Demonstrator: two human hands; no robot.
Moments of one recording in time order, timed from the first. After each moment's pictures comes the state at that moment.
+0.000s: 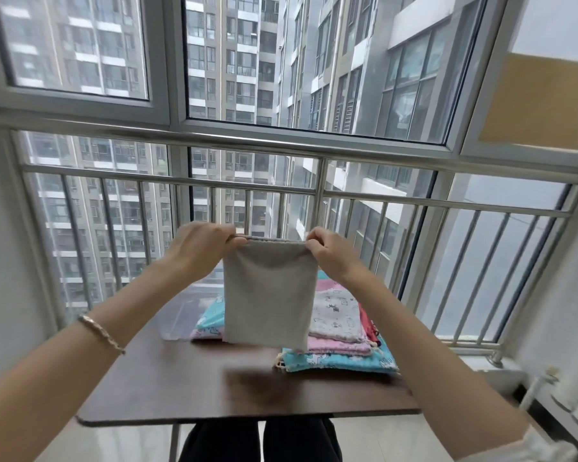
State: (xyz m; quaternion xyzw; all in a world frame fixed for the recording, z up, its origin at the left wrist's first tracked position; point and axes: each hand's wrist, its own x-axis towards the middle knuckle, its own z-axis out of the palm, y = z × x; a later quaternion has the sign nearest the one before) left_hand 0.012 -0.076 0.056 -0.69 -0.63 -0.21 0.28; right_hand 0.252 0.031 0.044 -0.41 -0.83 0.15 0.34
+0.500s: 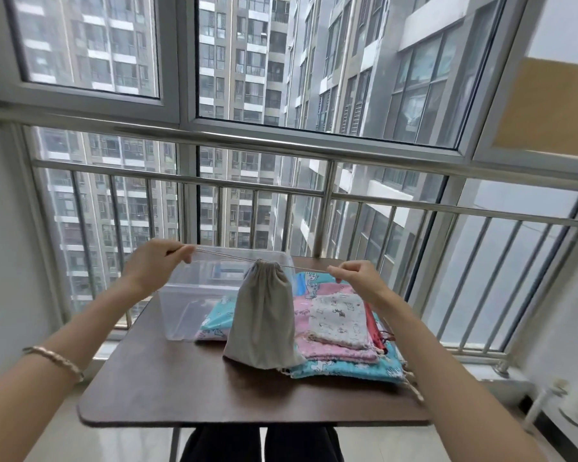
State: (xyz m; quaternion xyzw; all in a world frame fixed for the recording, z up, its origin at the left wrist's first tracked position) left_hand -0.063 -0.094 0.013 -0.58 -0.70 -0.41 0.03; right_hand 0.290 0.051 0.005 -0.41 -0.74 0.41 0.34
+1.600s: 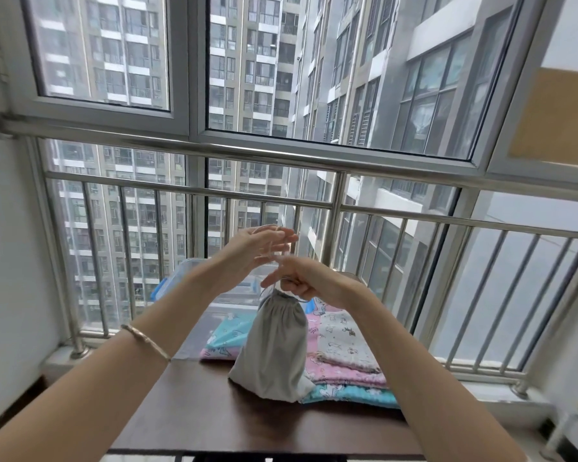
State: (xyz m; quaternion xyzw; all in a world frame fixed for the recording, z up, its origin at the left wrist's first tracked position) left_hand 0.047 -0.046 0.074 -0.55 -0.44 -0.56 -0.43; right_hand 0.199 0.014 0.061 -0.28 -0.80 0.51 0.13
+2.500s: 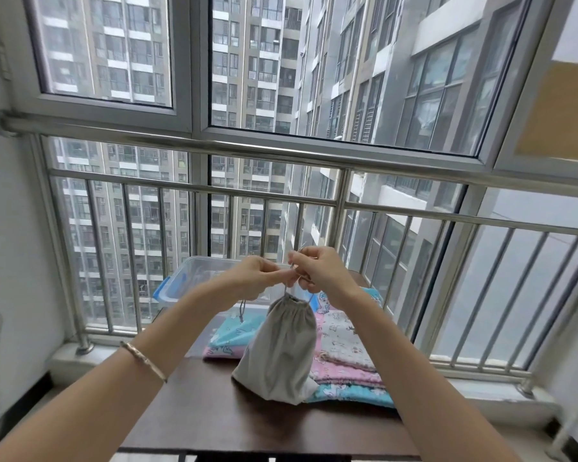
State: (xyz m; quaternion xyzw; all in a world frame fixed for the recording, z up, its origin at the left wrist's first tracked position) left_hand 0.047 -0.054 0.047 -0.60 -0.60 -0.39 -0.35; right_hand 0.200 0.012 0.055 -0.34 -0.72 0.49 0.36
